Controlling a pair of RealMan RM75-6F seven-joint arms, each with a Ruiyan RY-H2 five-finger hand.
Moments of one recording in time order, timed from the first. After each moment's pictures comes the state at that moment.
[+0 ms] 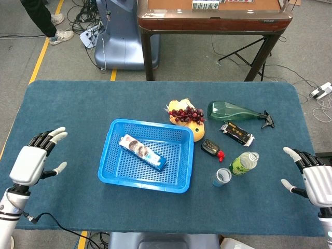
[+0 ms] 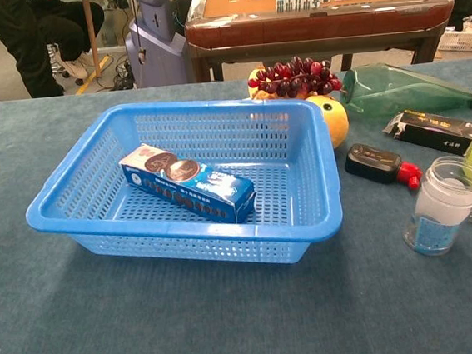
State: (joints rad) left arm -0.36 -1.02 -0.12 -1.75 1.54 1.35 0.03; right arm 0.07 -1.01 0.05 -1.65 -1.60 1.54 -0.02
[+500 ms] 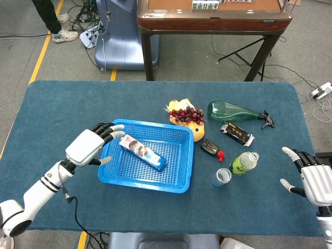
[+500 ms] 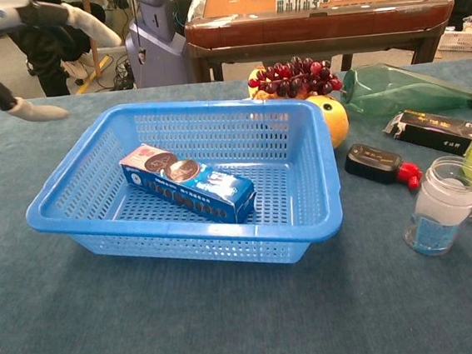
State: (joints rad) left arm -0.69 -1.10 -0.19 -1.70 1.59 0.98 -0.01; right arm 0.07 -1.01 0.05 -1.67 -1.57 1.52 -0.05
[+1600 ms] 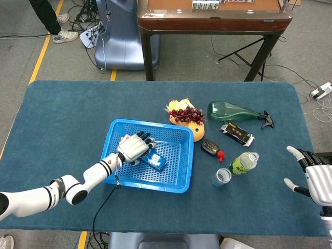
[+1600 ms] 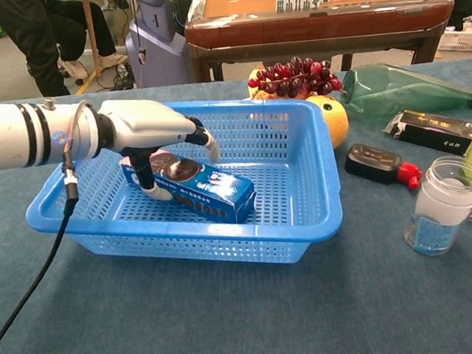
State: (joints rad) left arm -1.05 -1.49 -0.14 -1.35 1.21 0.55 0.41; right arm 0.06 -1.00 0.06 -1.67 -1.55 1.52 -0.03
